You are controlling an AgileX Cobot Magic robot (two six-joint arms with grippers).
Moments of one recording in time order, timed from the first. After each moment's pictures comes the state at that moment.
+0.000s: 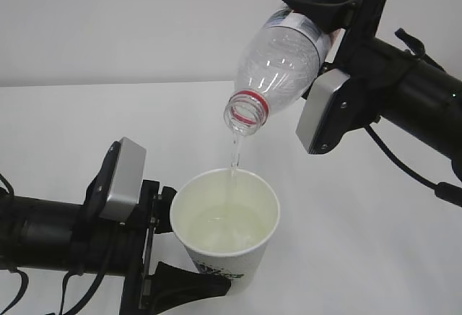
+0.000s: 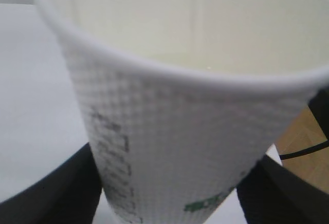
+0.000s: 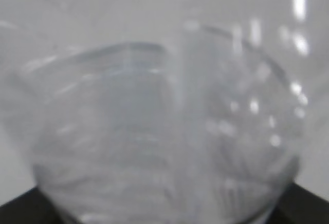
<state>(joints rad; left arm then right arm) -0.47 1.84 -0.54 1.16 -1.12 -0.38 0.33 1.65 -0.69 -0.44 -1.11 -1.27</state>
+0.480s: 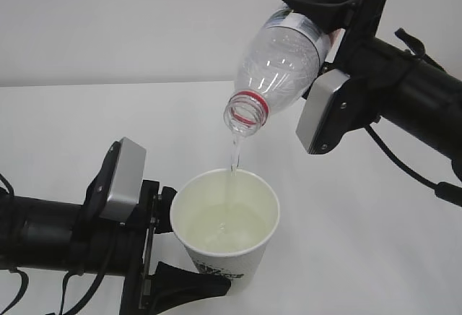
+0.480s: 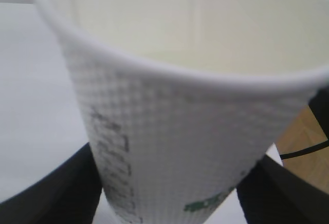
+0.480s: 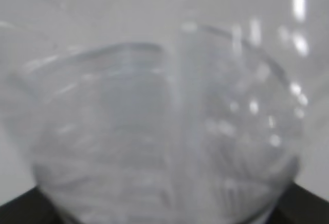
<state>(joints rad) -0.47 1.84 -0.54 1.16 -1.12 -0.38 0.33 1.65 -0.69 -0.44 -1.11 -1.28</state>
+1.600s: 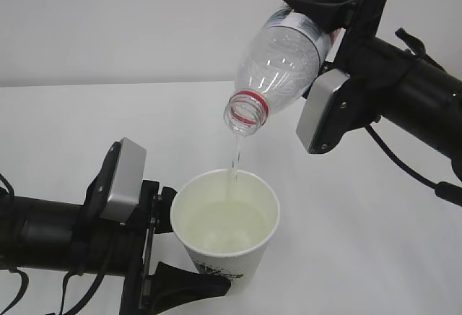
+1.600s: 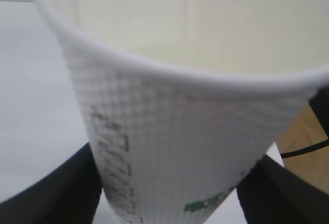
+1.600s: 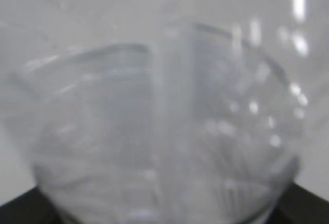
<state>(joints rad) -0.47 1.84 -0.54 1.16 -1.12 -0.38 0.33 1.65 -0.69 -0.43 -1.11 -1.28</state>
